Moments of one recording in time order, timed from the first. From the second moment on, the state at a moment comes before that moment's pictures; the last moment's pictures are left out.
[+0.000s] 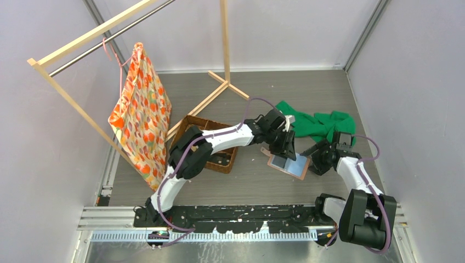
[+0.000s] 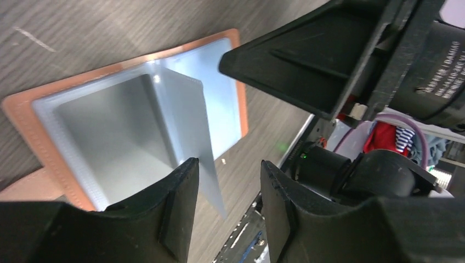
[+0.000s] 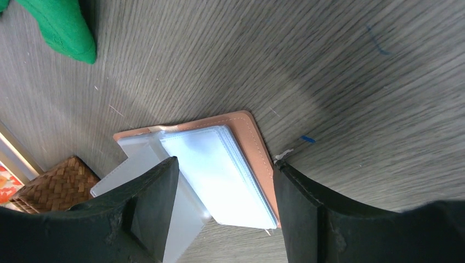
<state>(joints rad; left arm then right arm) -0.98 2.20 1.70 -0.30 0.47 -0.71 -0.23 1.09 0.45 -0.45 -0.26 0.81</state>
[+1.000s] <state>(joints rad) -0.92 2.06 1.52 -0.13 0.58 -0.79 -0.34 0.90 0.59 -0.69 -0.20 0.82</state>
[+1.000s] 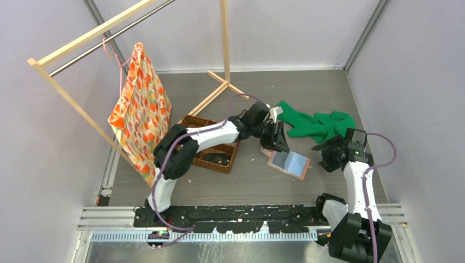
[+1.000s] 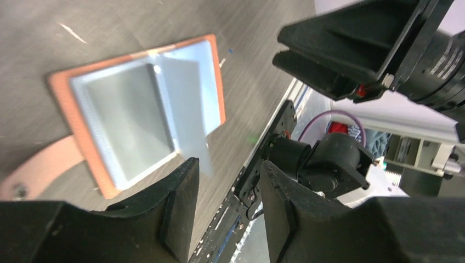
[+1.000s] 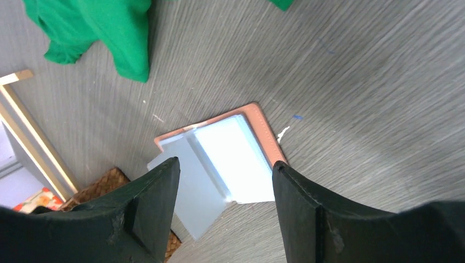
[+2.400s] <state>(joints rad) -0.93 2.14 1.55 -0.28 0.41 -0.66 -0.33 1.03 0.46 -0.55 -0.29 0.82</state>
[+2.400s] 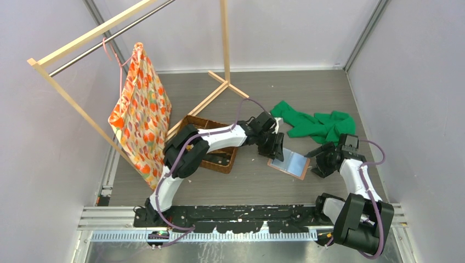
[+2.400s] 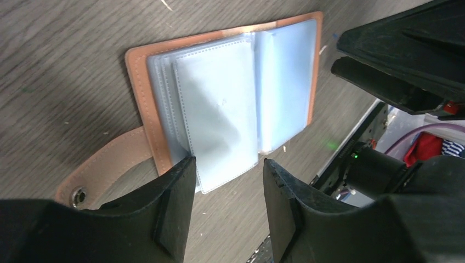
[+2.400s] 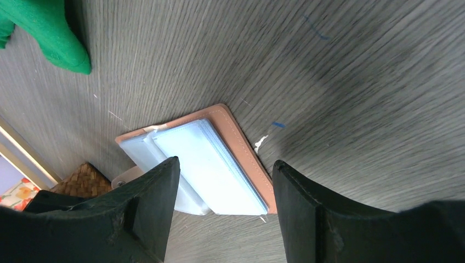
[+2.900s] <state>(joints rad) -0.96 2.15 1.57 -0.33 0.29 -0.55 -0.33 1.03 0.45 -0.54 -0.29 0.82</state>
